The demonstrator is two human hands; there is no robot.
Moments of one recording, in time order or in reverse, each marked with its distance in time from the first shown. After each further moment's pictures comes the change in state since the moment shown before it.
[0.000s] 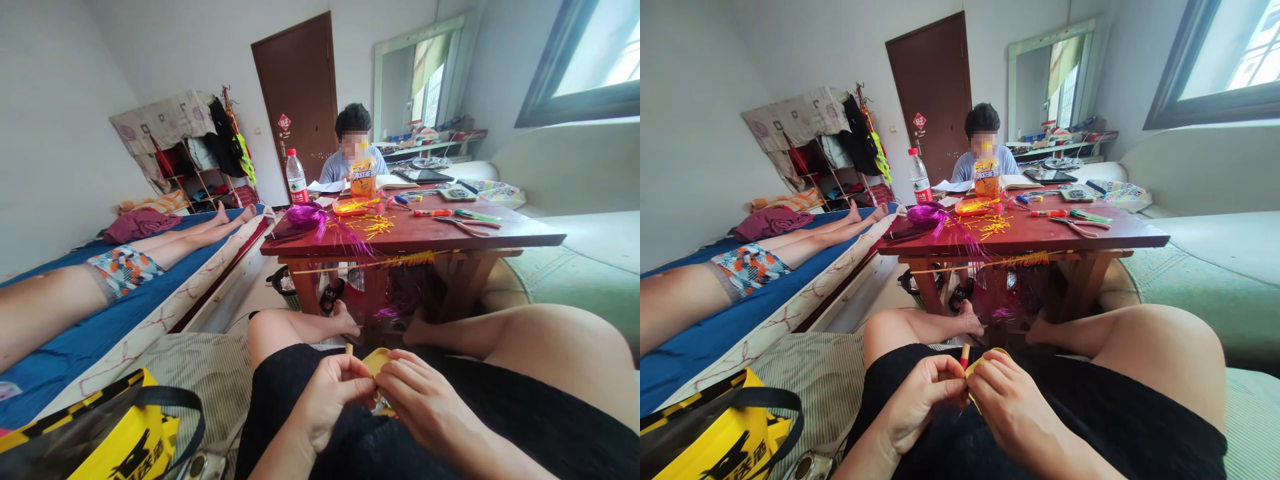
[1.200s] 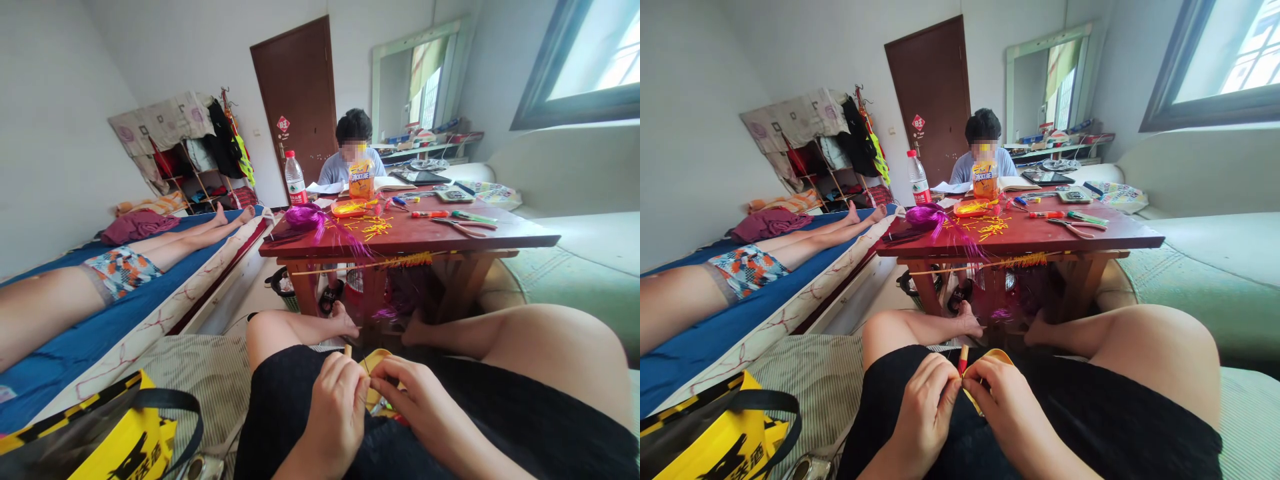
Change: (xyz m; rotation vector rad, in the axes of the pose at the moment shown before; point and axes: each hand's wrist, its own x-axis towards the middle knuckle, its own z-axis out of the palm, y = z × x) left_hand -0.008 -0.014 0.001 1.196 0.229 0.895; right_hand 0.009 -0.009 0.002 0.413 -0.198 0.711
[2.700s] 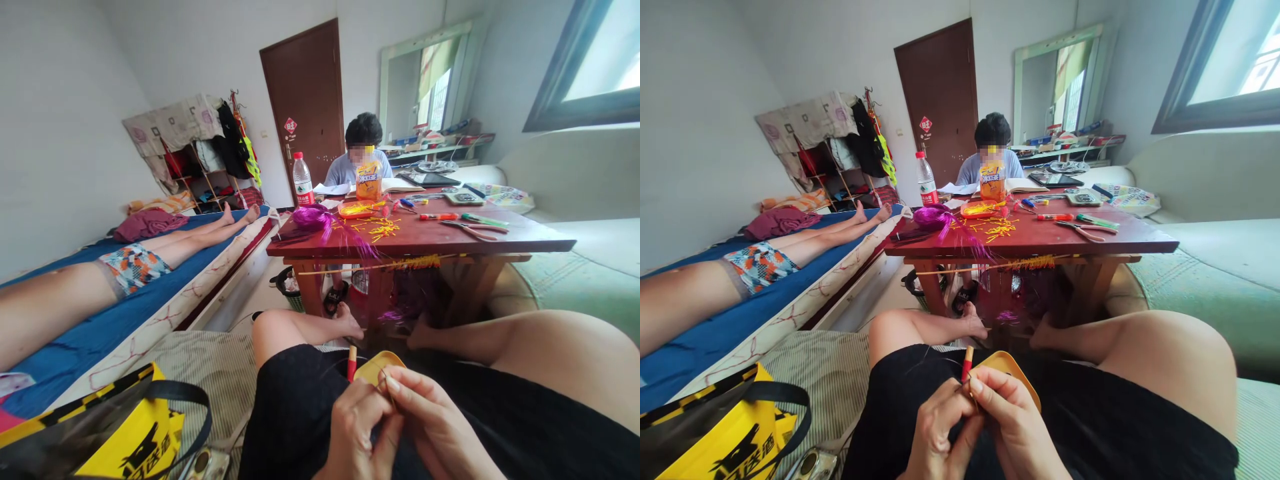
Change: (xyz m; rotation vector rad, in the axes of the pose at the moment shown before) left_hand -0.014 0.015 0.010 -0.322 0.130 0.087; right_hand -0.016 -0.008 0.026 1.406 0.113 0.357
